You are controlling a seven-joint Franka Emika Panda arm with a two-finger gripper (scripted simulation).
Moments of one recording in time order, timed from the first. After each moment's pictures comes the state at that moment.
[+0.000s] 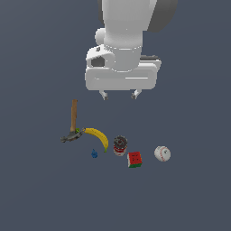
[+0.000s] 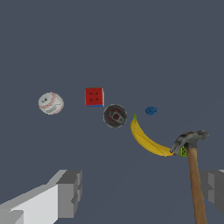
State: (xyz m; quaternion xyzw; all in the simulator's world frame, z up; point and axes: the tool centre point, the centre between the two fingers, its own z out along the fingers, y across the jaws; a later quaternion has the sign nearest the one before) arm 0.012 0.015 0.340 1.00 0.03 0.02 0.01
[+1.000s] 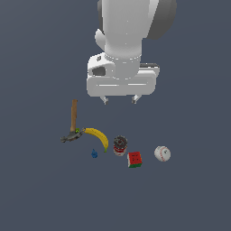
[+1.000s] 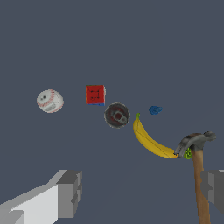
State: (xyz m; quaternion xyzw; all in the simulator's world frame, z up) arm 0.015 0.016 0.323 1.00 0.03 0.01 0.01
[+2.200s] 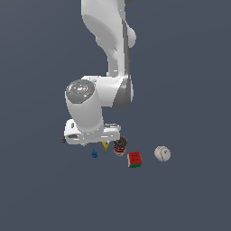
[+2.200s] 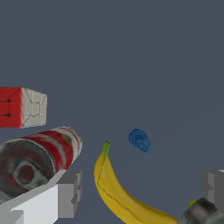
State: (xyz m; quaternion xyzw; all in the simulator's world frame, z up) arm 0.082 -0.083 0.140 1.00 0.05 0.00 0.00
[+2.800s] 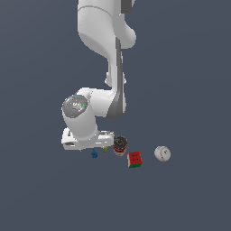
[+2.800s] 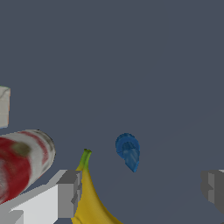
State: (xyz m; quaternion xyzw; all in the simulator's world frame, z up) arm 0.085 -0.108 0.093 1.00 0.06 0.00 0.00
